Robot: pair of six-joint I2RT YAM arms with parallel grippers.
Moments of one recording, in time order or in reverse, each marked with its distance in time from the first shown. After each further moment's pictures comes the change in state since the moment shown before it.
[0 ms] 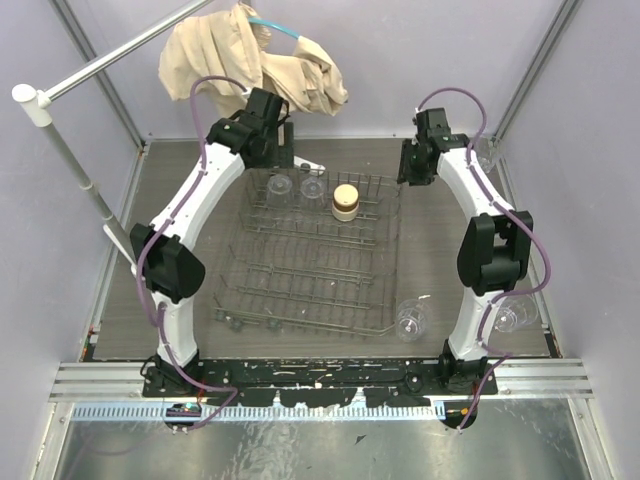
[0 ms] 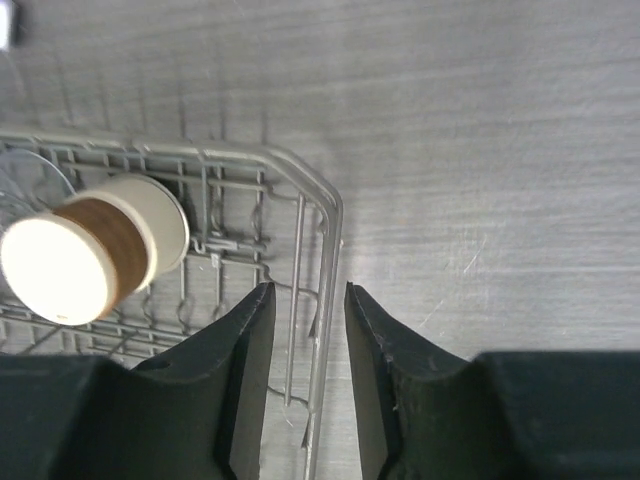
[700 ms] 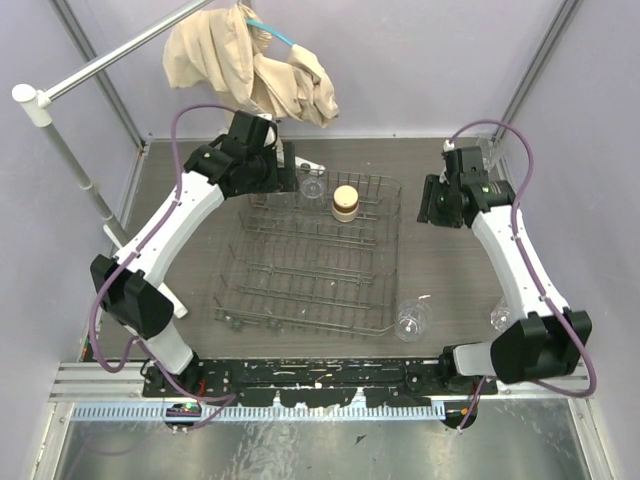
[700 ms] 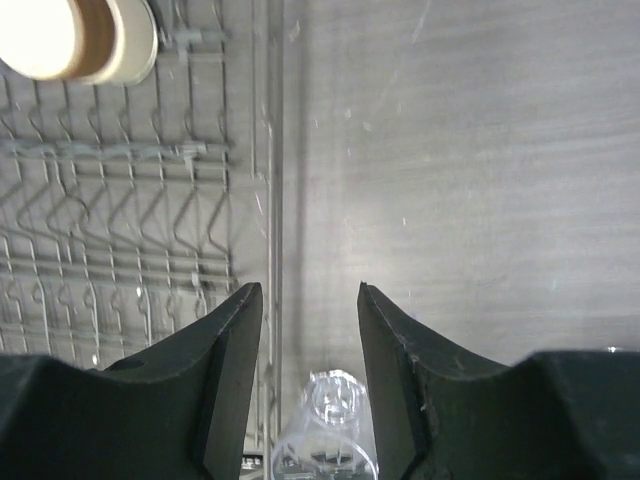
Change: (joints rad) left arm -0.038 -0.324 -0.404 0.113 0.248 -0.091; right arm -0.003 -0.565 -0.373 -0.135 0.029 0.041
